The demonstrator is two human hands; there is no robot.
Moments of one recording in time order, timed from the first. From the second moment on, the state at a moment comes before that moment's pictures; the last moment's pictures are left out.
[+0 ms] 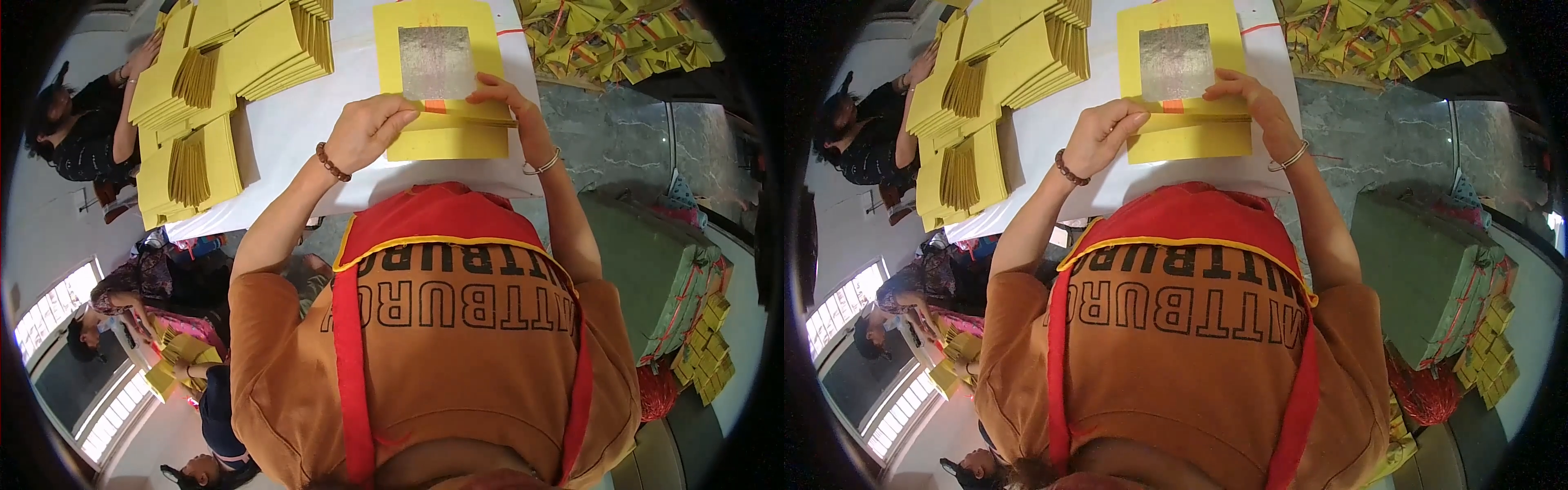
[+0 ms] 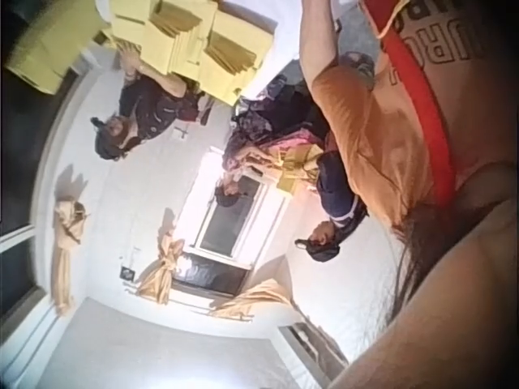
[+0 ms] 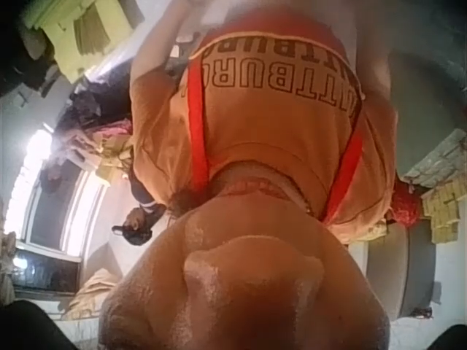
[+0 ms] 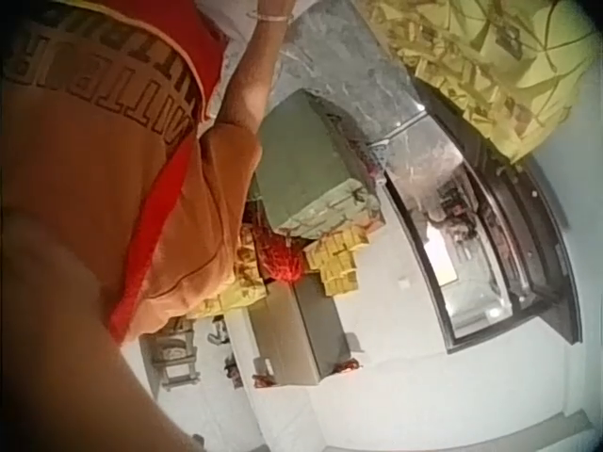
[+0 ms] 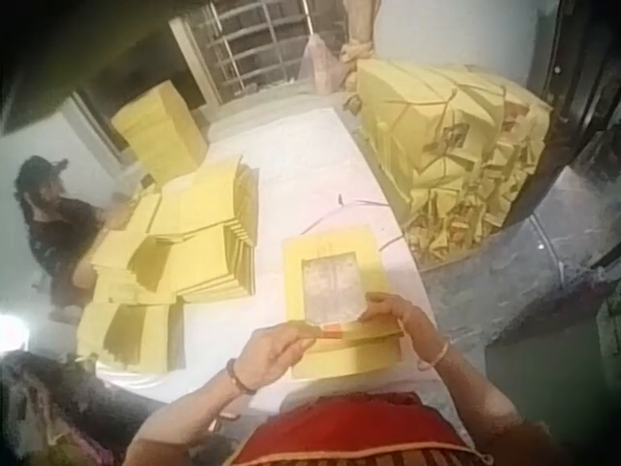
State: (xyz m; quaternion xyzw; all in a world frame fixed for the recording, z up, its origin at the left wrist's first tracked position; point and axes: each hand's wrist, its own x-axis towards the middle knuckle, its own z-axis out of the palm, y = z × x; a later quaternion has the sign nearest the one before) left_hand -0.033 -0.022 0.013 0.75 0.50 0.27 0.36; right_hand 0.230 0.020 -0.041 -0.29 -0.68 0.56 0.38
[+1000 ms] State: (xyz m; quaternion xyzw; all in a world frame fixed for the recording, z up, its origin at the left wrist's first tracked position) left_hand -0.050 -0.010 0.020 0.70 0.38 0.38 0.47; right_hand 0.222 0.019 -0.039 -0.42 -0.53 0.64 0.36
